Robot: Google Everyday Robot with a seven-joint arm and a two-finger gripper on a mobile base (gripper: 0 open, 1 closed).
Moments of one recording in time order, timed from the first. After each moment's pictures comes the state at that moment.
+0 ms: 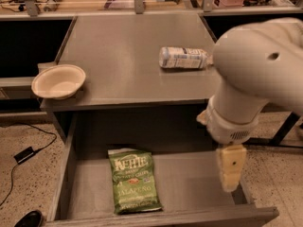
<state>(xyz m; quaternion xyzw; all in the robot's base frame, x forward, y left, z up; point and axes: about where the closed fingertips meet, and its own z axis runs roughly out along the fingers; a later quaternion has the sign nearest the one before) 0.396 -0.164 0.813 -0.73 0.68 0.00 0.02</state>
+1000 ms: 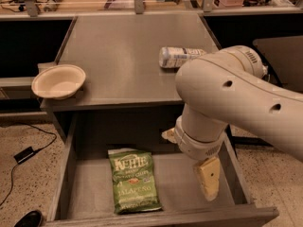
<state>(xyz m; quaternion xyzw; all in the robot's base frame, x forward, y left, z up) 0.381 -0.099 0.777 -0.85 0.53 0.01 0.04</state>
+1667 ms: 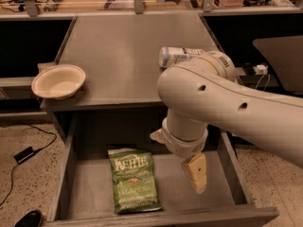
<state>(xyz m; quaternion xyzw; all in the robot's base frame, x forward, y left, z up) 0.399 -0.076 0.756 -0.88 0.48 0.00 0.03</state>
